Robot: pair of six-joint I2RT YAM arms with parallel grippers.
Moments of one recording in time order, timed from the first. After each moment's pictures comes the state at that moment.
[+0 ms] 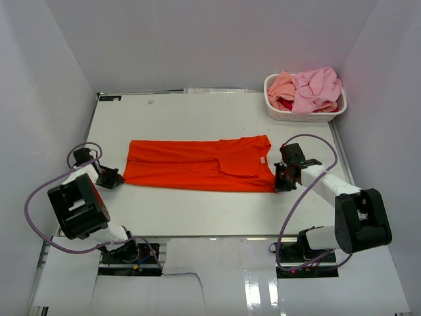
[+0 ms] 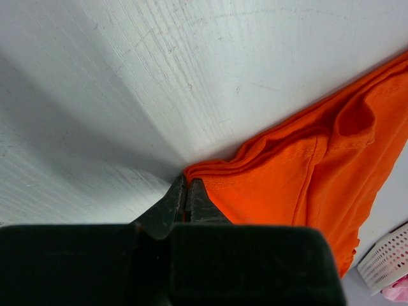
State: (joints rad) left arm 0.49 1.51 0.75 -0.40 0.22 -0.78; right arm 0.26 1.35 0.67 -0.51 -0.03 0.32
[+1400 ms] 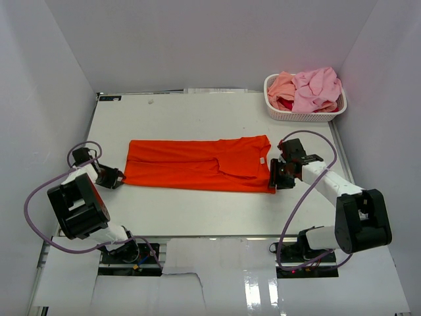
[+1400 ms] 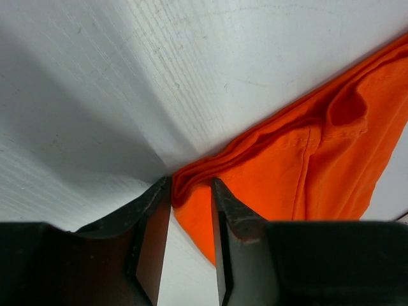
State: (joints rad) left arm 0.50 1.51 0.75 -0.40 0.26 -0.75; right arm 0.26 1.35 0.74 -0.57 -0.11 0.29
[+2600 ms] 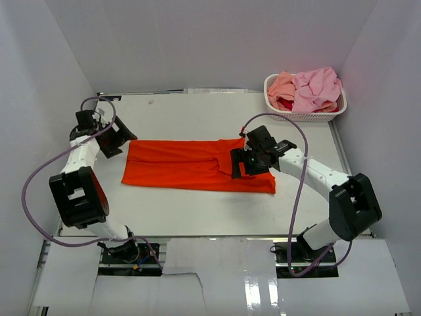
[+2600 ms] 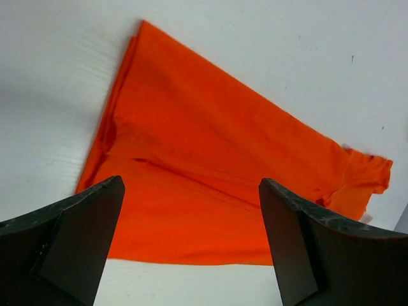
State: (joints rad) left arm 0.34 1.57 1.15 -0.49 0.40 -0.40; right arm 0.57 1.46 1.01 -0.57 -0.19 0.29
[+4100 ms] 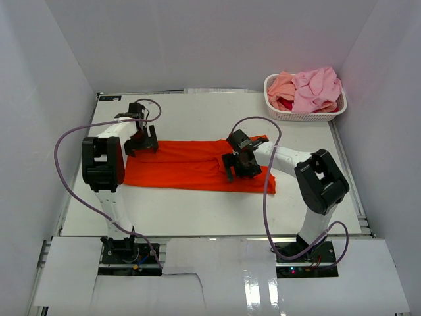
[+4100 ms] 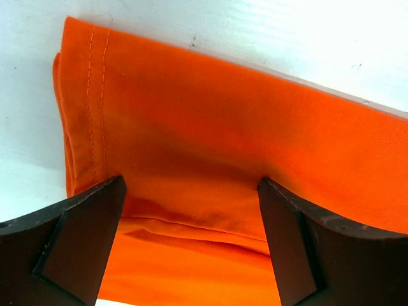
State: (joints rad) left arm -0.03 2.02 1.48 -0.71 -0.12 -0.24; right arm 0.68 1.79 1.16 -0.61 0.05 0.34
